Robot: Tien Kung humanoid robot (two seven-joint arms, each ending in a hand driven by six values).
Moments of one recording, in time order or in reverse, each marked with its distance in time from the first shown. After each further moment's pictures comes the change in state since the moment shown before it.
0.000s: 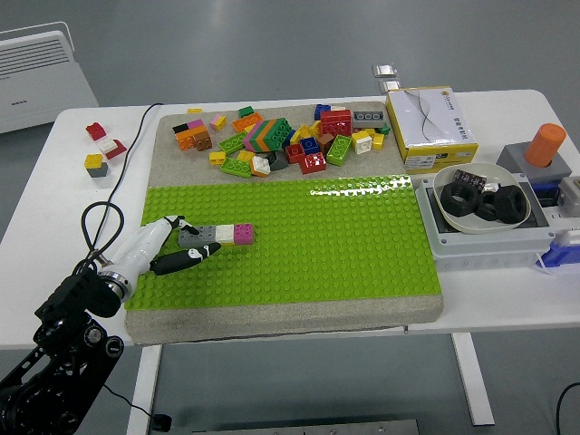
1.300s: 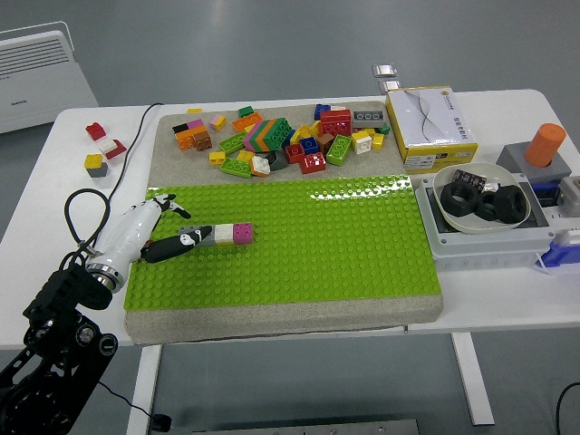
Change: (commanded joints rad) left arm 0.027 0.025 -0.013 -0.084 -0.037 0.143 -0.054; right arm 0.003 0.013 0.028 0.000 -0.026 0.007 0.001
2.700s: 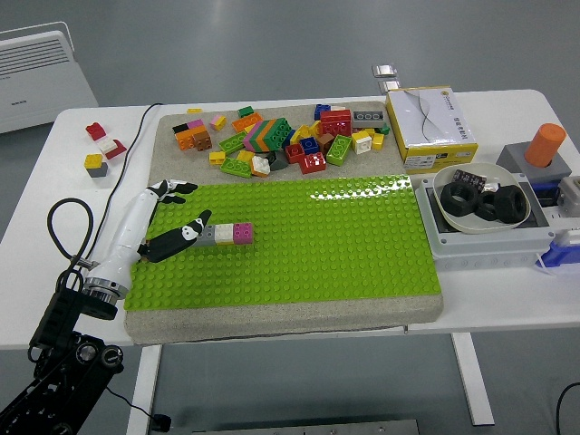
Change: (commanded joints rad) left arm 0.051 -0.017 0.032 -0.013 -0.206 0.212 -0.238; right arm 0.007 0.016 0.044 0.000 -0.017 -0.009 -0.006
